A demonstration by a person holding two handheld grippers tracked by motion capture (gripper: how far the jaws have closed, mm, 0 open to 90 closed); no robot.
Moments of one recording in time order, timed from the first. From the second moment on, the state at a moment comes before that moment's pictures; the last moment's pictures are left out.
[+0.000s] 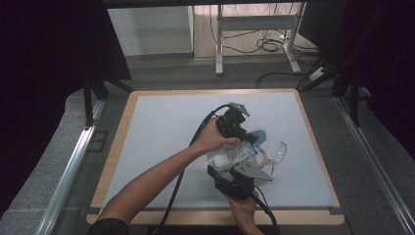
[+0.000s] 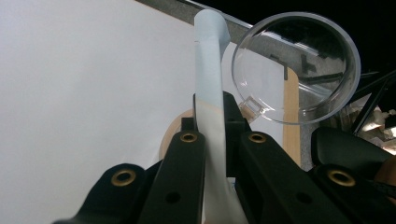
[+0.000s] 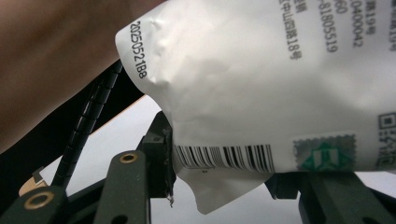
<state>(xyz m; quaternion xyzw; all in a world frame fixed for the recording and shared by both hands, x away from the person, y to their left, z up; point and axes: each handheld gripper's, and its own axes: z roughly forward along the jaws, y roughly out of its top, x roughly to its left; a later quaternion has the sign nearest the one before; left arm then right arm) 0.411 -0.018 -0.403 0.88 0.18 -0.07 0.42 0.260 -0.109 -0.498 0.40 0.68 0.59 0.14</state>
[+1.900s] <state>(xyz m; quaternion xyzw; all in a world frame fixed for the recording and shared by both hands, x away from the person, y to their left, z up) 0.413 -0.021 -0.403 0.89 0.18 -0.07 0.42 0.260 -0.110 -0.495 0.40 0.68 0.60 0.14</state>
